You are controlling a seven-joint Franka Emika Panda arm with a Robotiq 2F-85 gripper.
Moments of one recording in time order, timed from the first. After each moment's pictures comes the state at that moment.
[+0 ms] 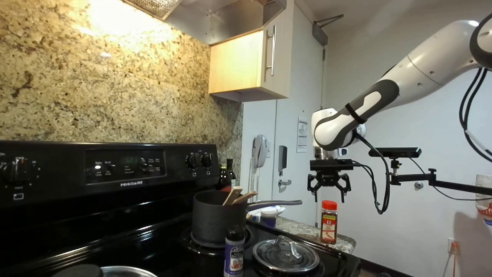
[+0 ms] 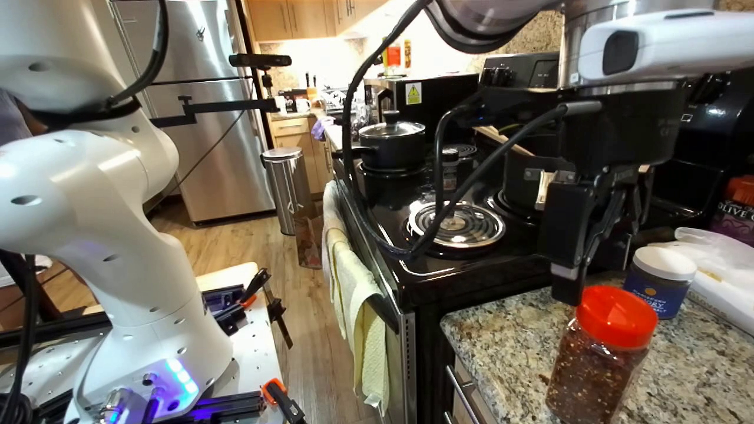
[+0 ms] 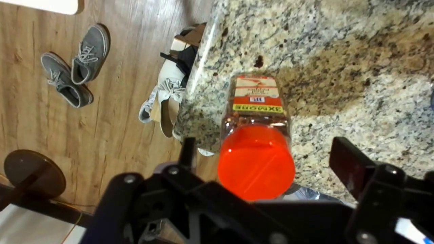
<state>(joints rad) -0.32 0.02 -0.32 -2.14 -0.19 2.17 0.89</state>
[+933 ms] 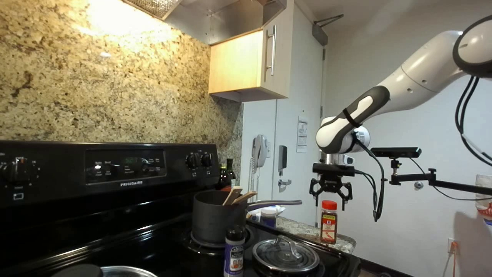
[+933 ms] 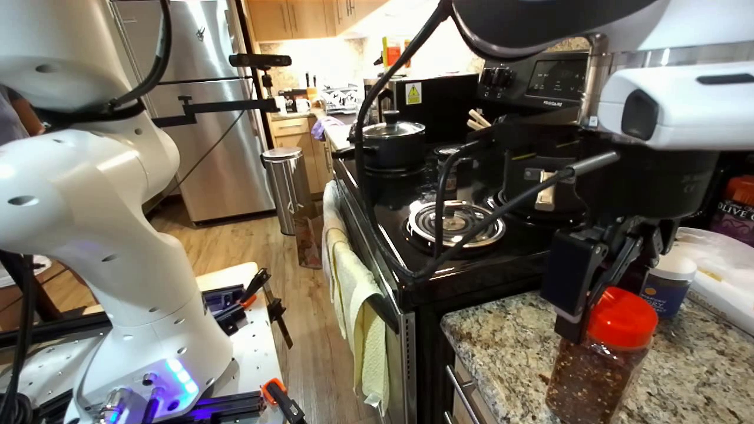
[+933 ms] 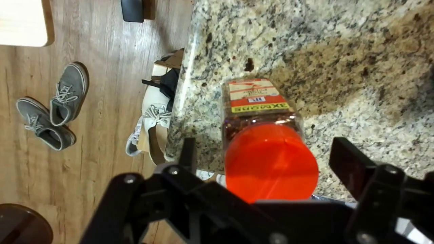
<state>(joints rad) -0.34 0.08 -0.38 -2.14 0.00 2.24 0.80</state>
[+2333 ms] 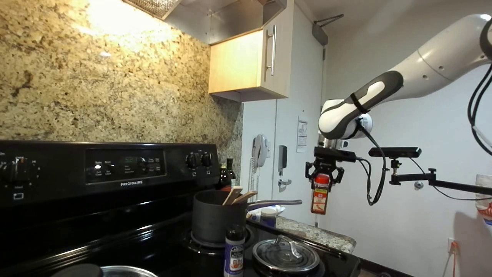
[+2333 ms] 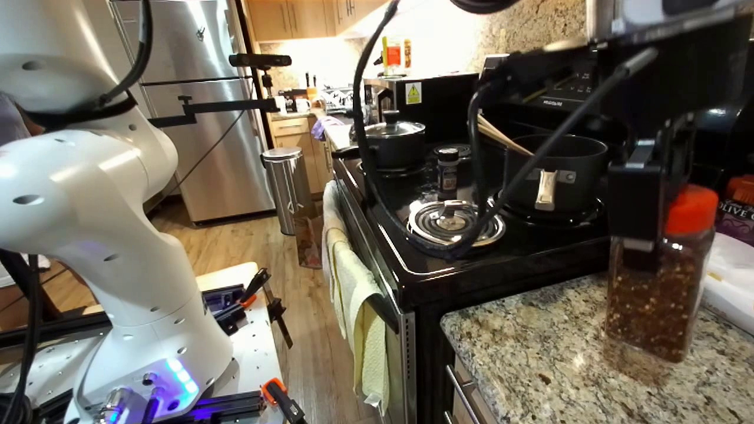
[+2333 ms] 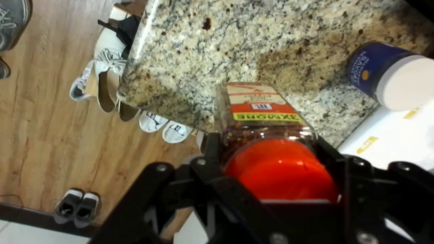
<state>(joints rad) -0.31 -0.03 -0.37 -2.14 -0.06 2.31 0.66</state>
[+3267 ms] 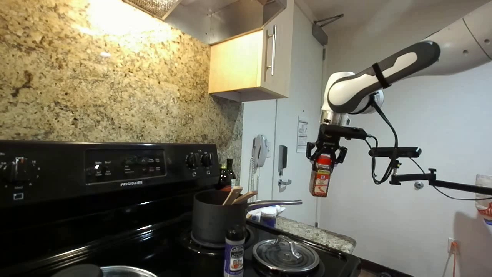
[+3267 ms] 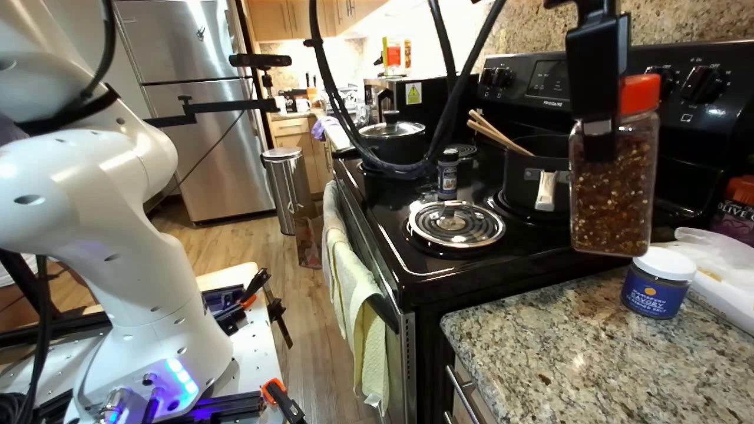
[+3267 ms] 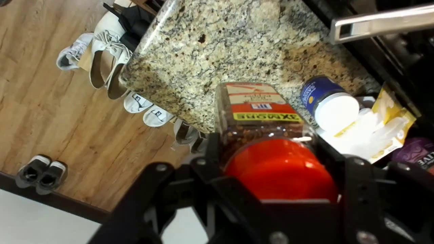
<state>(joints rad) -0.30 -0.23 -0.29 -2.15 -0.12 2.16 0.57</state>
